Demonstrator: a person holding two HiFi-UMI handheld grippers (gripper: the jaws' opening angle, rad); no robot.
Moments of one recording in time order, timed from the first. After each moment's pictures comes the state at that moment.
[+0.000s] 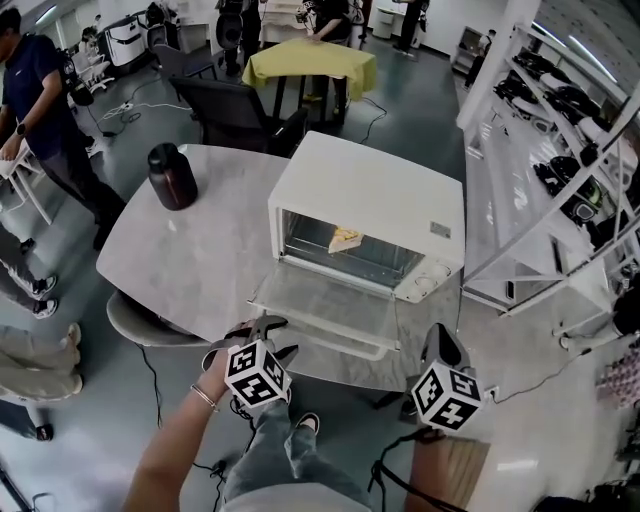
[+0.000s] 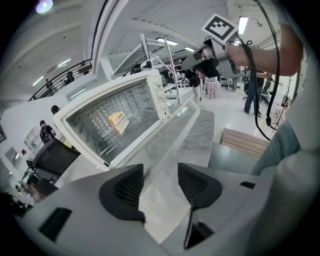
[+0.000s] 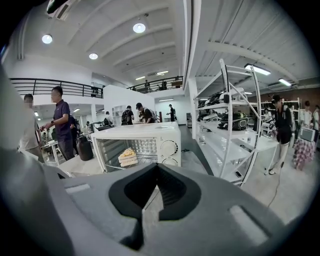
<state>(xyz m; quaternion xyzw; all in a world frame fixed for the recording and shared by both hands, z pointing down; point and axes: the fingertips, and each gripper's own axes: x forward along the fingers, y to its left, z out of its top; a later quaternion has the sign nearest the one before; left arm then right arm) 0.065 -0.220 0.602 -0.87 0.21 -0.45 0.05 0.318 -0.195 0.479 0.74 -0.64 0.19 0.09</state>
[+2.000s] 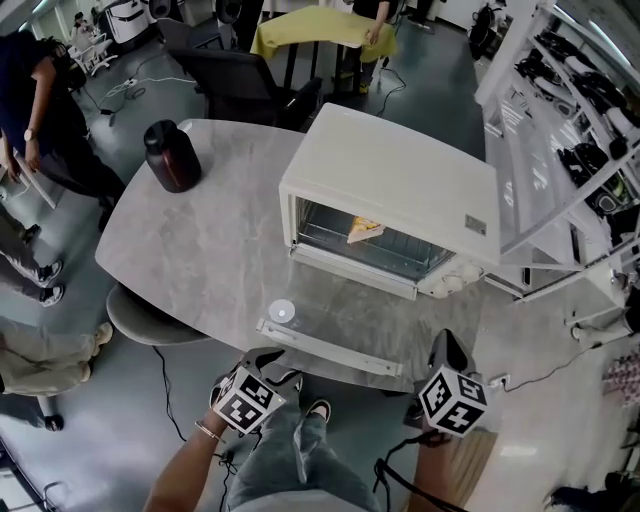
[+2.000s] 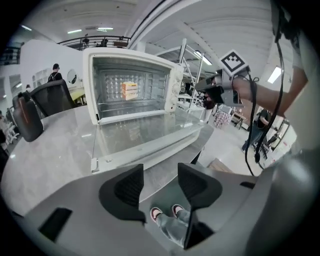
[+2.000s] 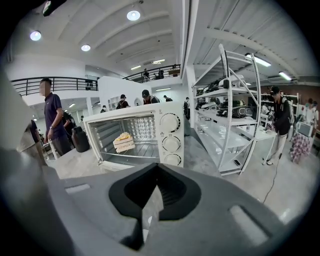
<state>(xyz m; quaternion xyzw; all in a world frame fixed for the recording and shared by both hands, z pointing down) 0.035 -0.181 0.663 -0.88 0.25 -0.37 -0.18 0.313 -0.217 0.547 0.73 -0.62 0.25 0.12</state>
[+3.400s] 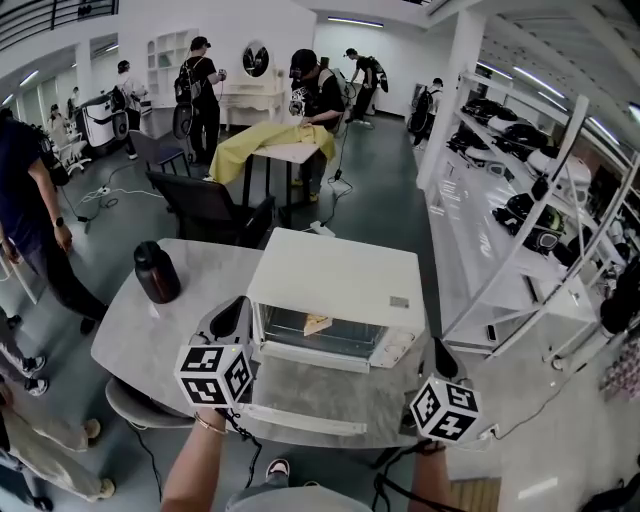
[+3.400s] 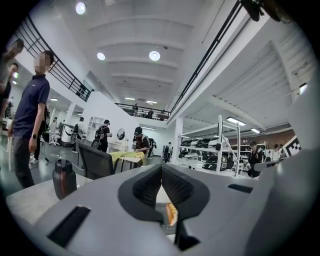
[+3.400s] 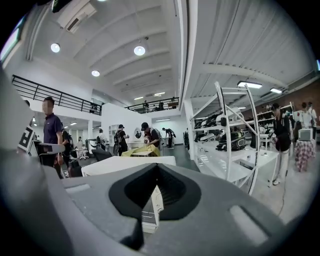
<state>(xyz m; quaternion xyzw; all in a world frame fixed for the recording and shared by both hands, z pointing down) 0.016 -0.370 0.348 -0.86 0.51 0.02 -0.08 0.345 -0.243 0.371 0.77 -0.64 0.10 0.01</state>
